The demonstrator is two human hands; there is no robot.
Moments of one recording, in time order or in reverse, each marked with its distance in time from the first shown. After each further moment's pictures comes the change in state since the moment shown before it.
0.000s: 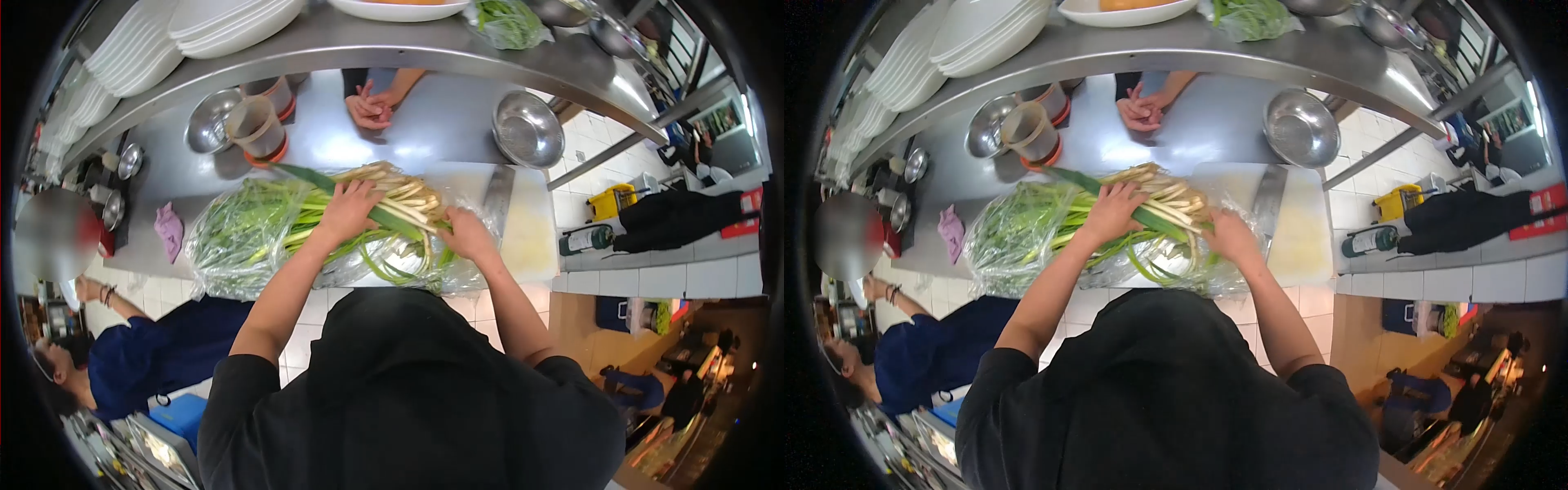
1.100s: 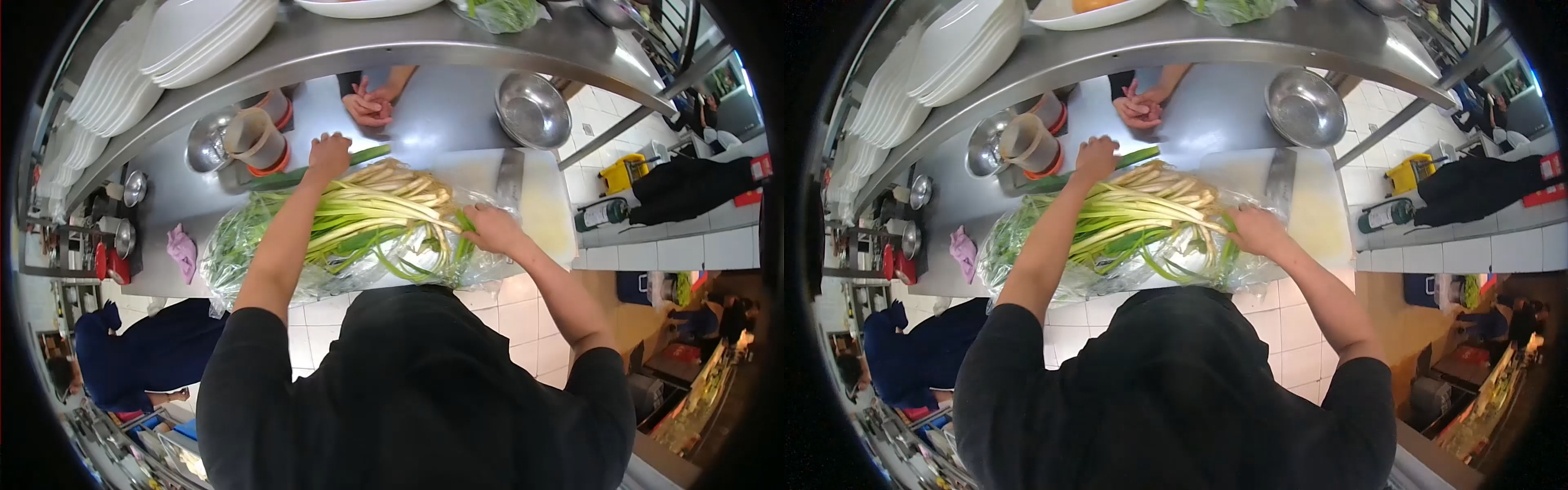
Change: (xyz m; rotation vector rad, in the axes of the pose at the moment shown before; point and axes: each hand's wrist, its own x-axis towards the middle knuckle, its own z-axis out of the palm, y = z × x) left_hand 0.093 -0.129 0.018 0.191 0.100 -0.196; right_hand -0.012 0.010 -0.031 -0.212 -0.250 -0.058
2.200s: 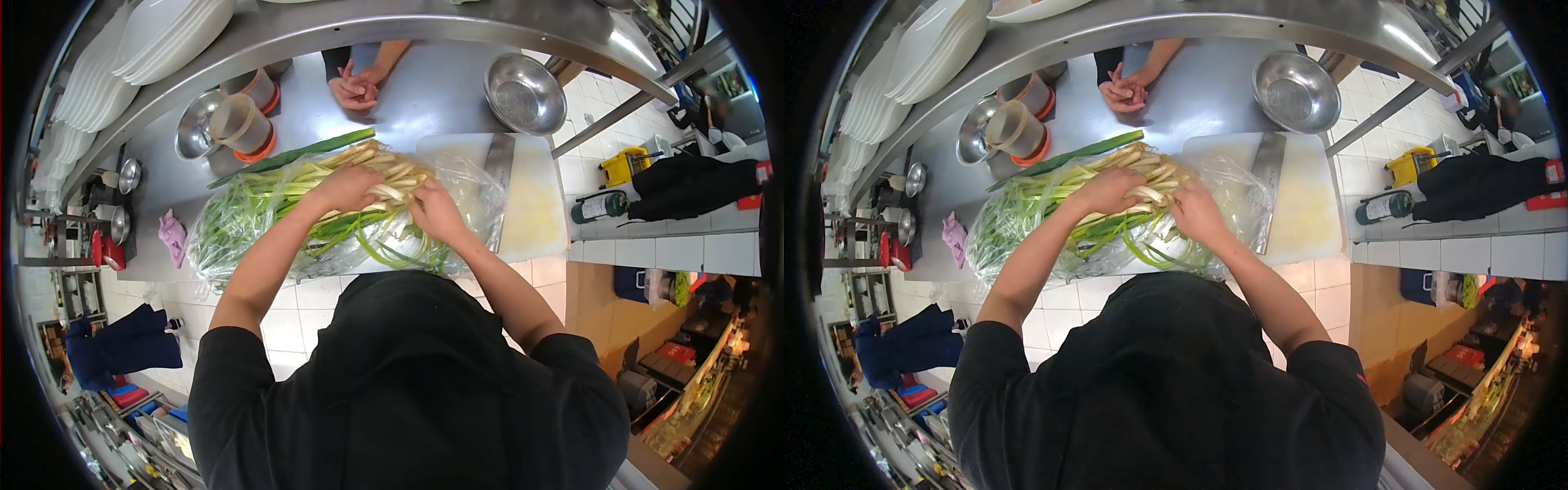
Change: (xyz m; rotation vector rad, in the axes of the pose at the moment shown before) left_hand -0.059 0.100 -0.057 -0.394 -0.471 0.430; right_hand 0.045 -0.043 0.052 0.491 0.572 -0.259
